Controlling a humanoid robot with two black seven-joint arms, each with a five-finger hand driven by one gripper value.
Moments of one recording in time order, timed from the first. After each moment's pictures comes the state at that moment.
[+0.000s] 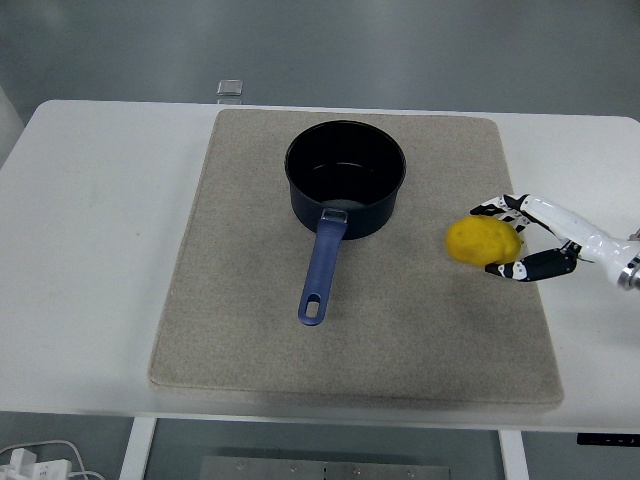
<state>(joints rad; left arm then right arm) -0.02 0.00 -0.08 -0.13 -0.05 -0.11 -0.04 0.98 -0.89 -0.06 1.44 -0.92 -0.32 0.35</state>
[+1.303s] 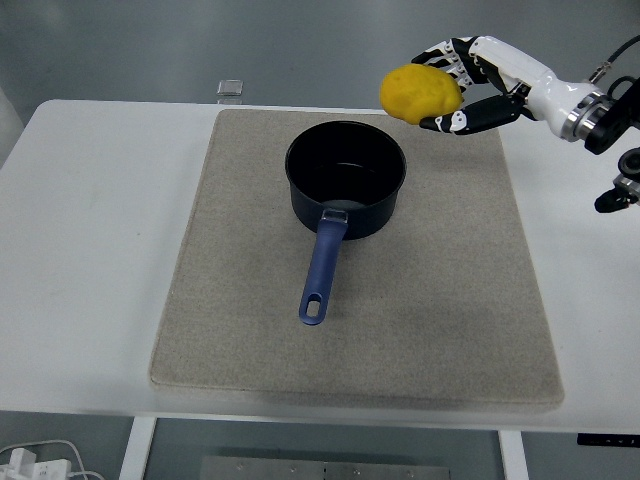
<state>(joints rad) -0.02 0.00 -0.08 -0.13 -0.05 -0.11 -0.04 1.29 -0.58 0.04 1.19 -0.66 -0.12 0.26</state>
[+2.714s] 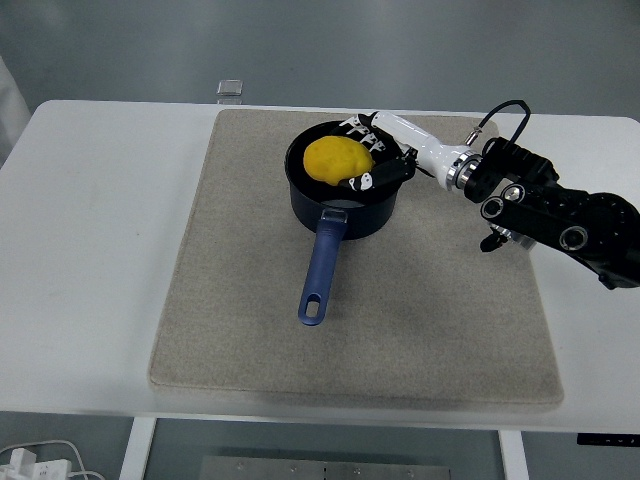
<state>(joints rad) -0.02 0.00 -0.08 -0.13 -0.05 -0.11 -0.04 1.20 -0.22 -0.04 0.89 -0.66 -0.14 0.25</state>
